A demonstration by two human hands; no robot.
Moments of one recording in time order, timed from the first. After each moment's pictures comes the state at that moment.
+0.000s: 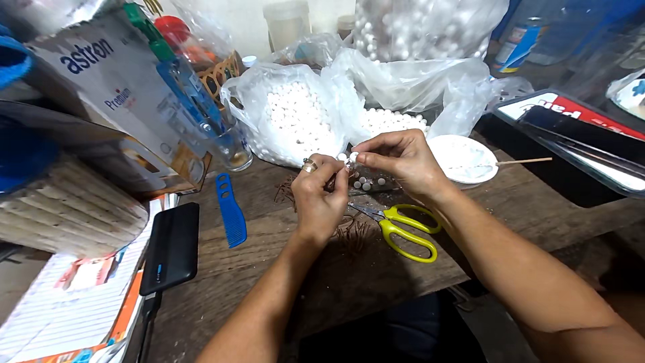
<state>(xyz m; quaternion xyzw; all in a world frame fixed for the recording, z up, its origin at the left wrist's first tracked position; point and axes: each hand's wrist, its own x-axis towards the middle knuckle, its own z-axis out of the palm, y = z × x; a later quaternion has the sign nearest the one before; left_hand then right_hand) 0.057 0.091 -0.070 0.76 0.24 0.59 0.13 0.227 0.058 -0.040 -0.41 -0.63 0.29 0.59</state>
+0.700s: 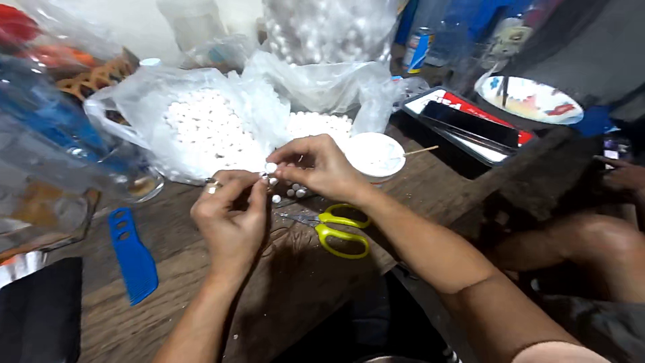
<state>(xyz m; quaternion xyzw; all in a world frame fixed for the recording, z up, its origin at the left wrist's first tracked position) 0.051 0.095 -0.072 0.78 0.25 0.56 0.15 0.230 0.059 -0.038 -0.41 -0.71 0.19 0.54</state>
